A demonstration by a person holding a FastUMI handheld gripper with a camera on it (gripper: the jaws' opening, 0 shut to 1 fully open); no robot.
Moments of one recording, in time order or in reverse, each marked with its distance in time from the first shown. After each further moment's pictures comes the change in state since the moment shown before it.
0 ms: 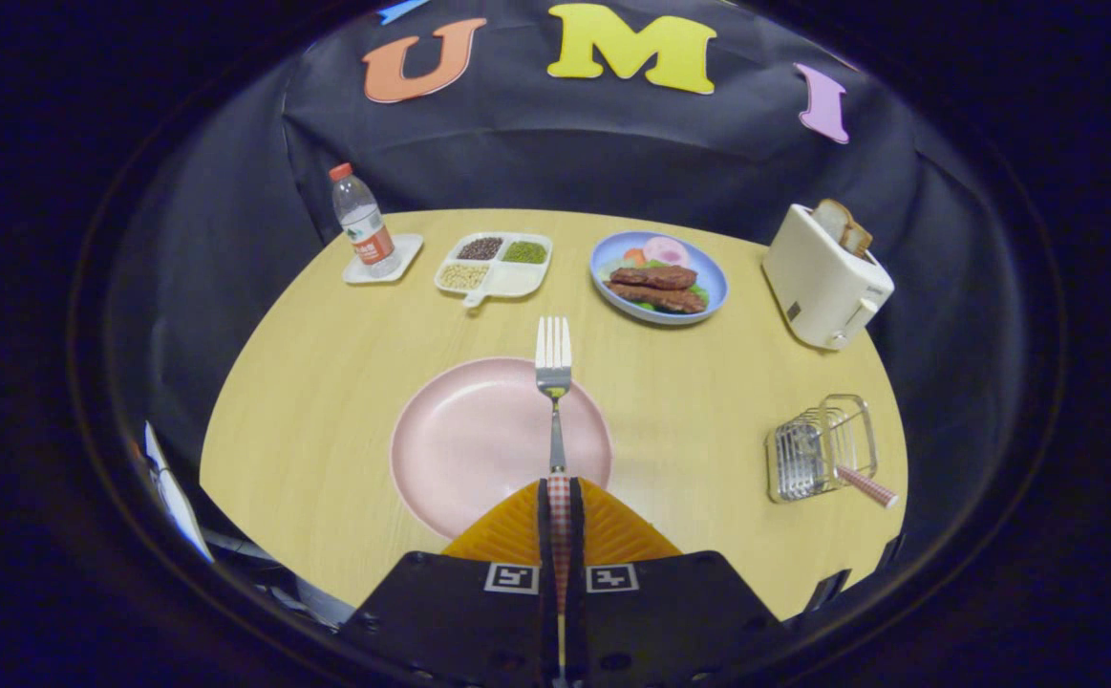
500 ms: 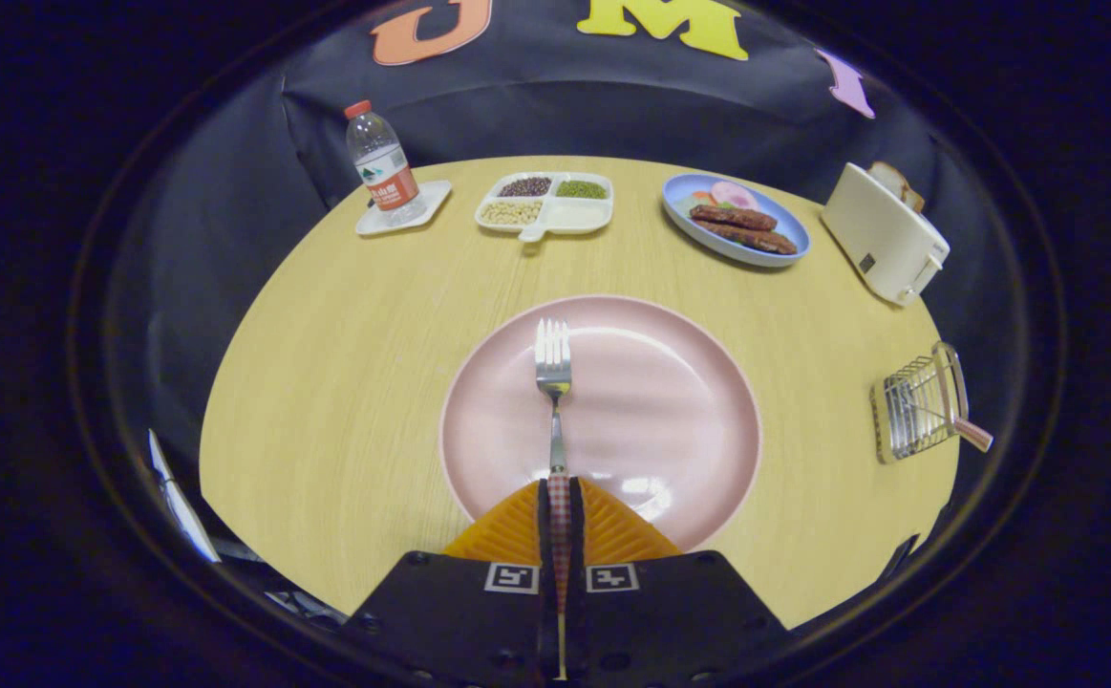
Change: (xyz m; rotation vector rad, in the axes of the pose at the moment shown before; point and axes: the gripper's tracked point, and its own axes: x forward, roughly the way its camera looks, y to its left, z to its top) arm 0.063 0.094 -0.039 0.015 0.093 0.046
